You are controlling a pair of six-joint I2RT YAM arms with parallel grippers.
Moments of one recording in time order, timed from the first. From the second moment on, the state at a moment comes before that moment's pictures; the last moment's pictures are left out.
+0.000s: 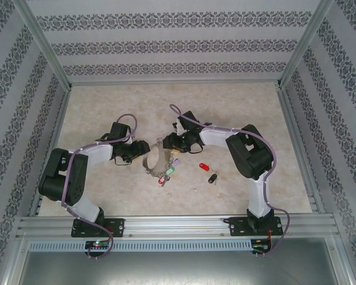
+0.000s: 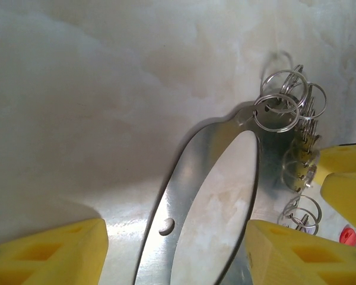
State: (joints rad) left arm -0.21 1.61 0.76 -0.20 0.42 -0.64; right arm 0.59 2.05 1.26 -0.22 -0.55 0.69
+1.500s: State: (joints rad) left arm -0.25 1.32 0.78 -0.20 0.30 -0.67; right arm 0.51 1.86 0.97 0.29 -0.74 0.95
